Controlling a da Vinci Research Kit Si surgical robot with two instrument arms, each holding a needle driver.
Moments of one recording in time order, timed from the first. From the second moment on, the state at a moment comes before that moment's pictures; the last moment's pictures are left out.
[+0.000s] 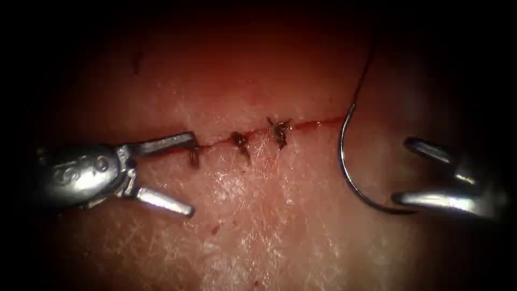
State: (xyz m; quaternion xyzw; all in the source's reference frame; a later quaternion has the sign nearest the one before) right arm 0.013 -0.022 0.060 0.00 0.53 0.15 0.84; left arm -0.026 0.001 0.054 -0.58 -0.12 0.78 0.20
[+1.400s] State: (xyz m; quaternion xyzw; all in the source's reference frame) right arm 0.009 -0.024 0.057 -0.02 0.44 0.13 0.89; left arm -0.047 -0.002 0.060 -0.46 -0.14 0.86 0.20
